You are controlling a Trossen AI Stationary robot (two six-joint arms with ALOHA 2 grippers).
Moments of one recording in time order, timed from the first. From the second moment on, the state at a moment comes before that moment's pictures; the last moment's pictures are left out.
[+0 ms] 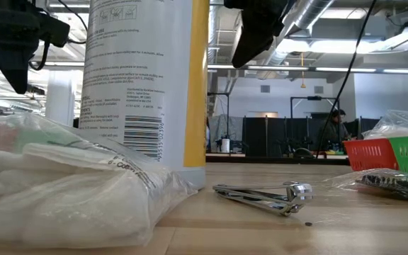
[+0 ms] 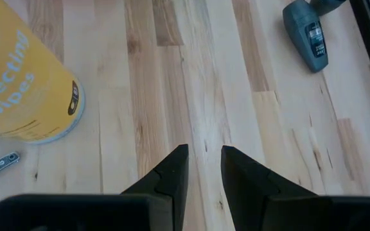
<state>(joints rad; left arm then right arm) -0.25 0.92 0.80 -1.32 -0.26 -0.97 0.09 1.64 1.40 -0.75 0.24 0.12</state>
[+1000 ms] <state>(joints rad) -0.32 0.92 0.80 -0.81 -0.33 -0.71 0.36 1.66 1.28 -0.71 0.23 0.38</state>
